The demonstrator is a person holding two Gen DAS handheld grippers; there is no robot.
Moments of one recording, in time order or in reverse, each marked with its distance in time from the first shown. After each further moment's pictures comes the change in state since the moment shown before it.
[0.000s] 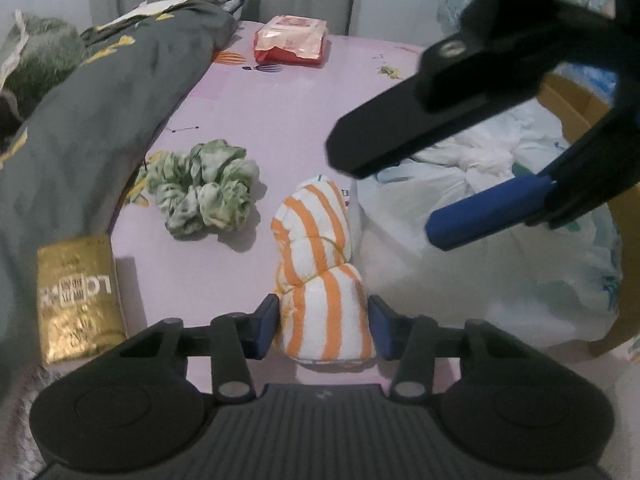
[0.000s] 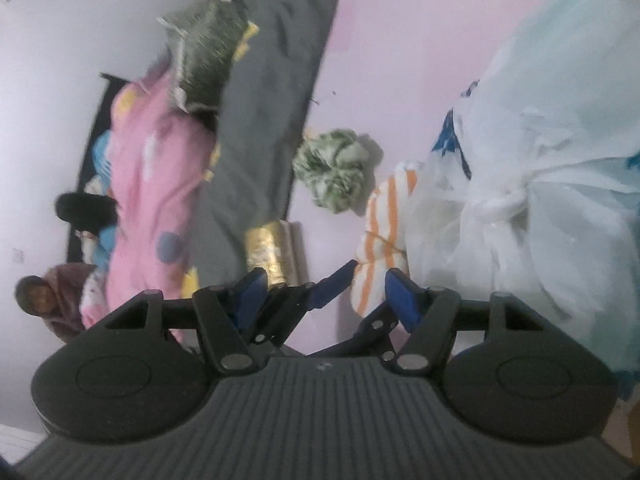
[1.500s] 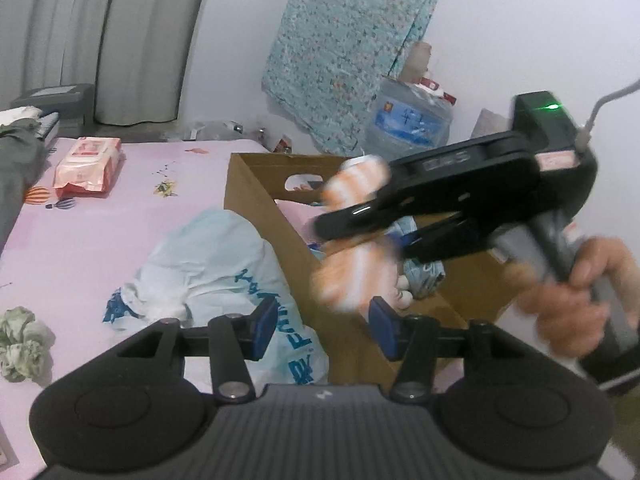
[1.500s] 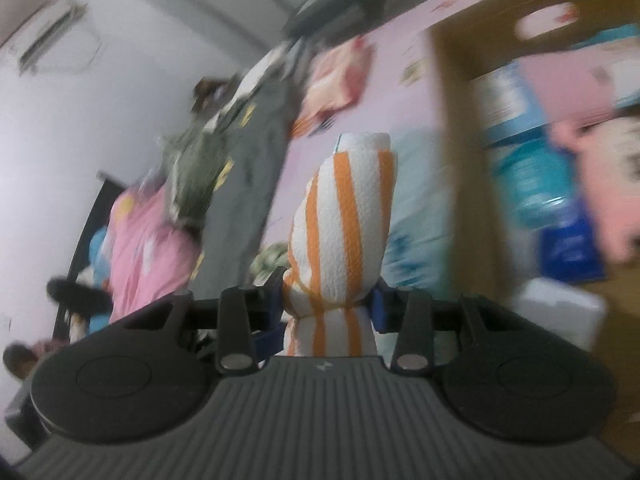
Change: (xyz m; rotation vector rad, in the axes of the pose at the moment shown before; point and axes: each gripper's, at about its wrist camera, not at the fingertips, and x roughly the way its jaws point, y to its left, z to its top) left arm -0.090 -0.142 0.041 0.223 -0.208 -0.446; right arm -0.196 -0.093 -0.054 0.055 -0.460 -0.073
